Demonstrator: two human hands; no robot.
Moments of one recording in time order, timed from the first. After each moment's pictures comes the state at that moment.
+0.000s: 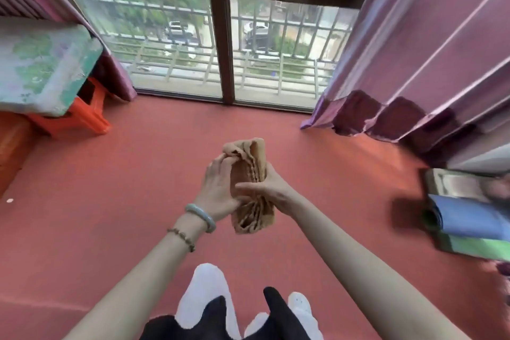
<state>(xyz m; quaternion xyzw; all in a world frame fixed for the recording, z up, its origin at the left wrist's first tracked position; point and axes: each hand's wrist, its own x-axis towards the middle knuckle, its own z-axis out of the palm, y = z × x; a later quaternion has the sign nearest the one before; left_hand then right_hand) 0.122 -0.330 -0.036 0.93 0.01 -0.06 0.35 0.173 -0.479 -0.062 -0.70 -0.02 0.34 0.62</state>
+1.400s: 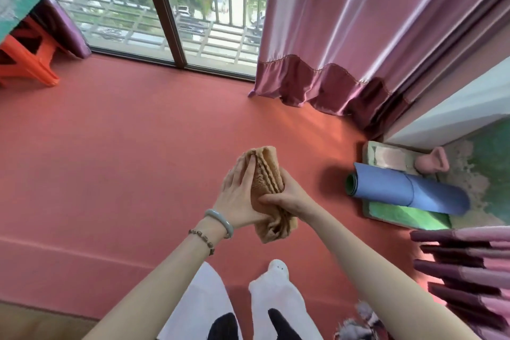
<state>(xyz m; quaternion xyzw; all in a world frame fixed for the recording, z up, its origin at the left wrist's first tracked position) -0.012 -0.823 -0.085 0.94 0.00 -0.14 0.30 0.041 -0.975 -0.093 -0.76 -0.01 0.35 0.55</state>
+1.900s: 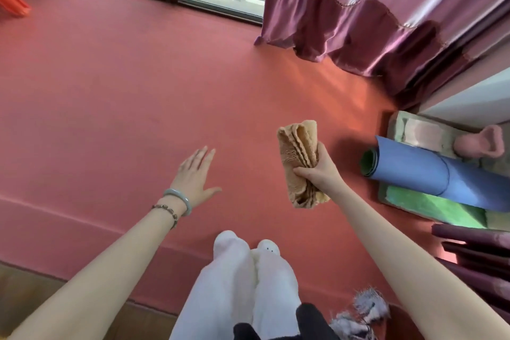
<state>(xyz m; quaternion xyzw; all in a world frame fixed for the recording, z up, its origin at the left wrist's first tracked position) 0.016 -0.803 -0.320 0.96 0.08 -0.23 0.14 0.129 -1.086 -0.298 -0.85 0.05 0.30 0.43</state>
